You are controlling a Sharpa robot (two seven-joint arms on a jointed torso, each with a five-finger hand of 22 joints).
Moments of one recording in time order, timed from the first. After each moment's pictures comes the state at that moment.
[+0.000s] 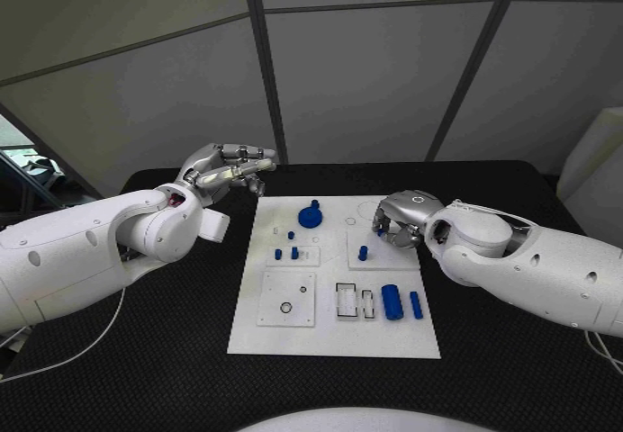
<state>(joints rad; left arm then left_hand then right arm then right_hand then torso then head) 1.15 -0.93 0.07 1.50 -0.11 -0.19 0.35 1.41 -0.15 0.51 0.00 0.05 1.04 0.17 0.13 0.07 1.07 0.11 0.27 0.09 1.27 0.02 0.76 0.67 0.17 1.08 0.12 0.69 0.94 1.13 -0.74 0.00 1.44 -1.81 -0.19 -0.21 1.47 -0.10 0.46 0.04 0.17 1.14 0.14 0.10 0.10 1.22 0.06 0.15 0.15 1.47 -0.01 1.37 1.24 0.08 1.36 0.10 1.37 1.27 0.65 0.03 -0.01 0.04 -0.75</state>
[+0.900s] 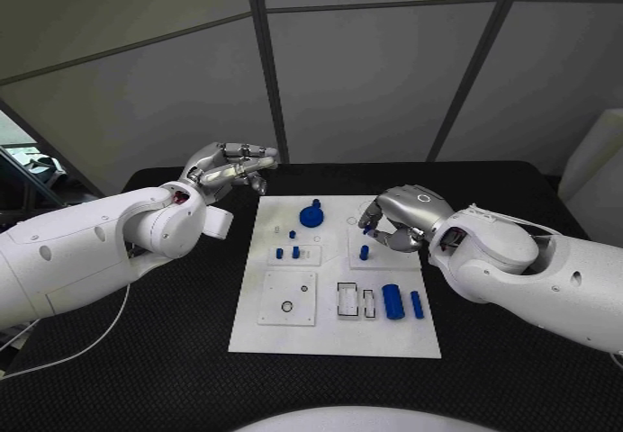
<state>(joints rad) 1.15 -0.91 0.07 1.46 -0.11 -0.19 0.35 1.41 -0.15 0.51 0.00 0.05 1.04 0.17 0.13 0.07 1.07 0.11 0.27 0.09 1.26 0.02 0.76 0.66 0.17 1.08 0.12 0.69 0.94 1.13 -0.84 0.02 1.71 -1.79 -0.32 -0.21 1.47 -0.10 0.47 0.03 0.17 1.14 0.14 0.10 0.10 1.23 0.06 0.15 0.14 1.47 -0.01 1.37 1.24 0.08 1.37 0.09 1.38 1.28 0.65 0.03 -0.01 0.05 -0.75</state>
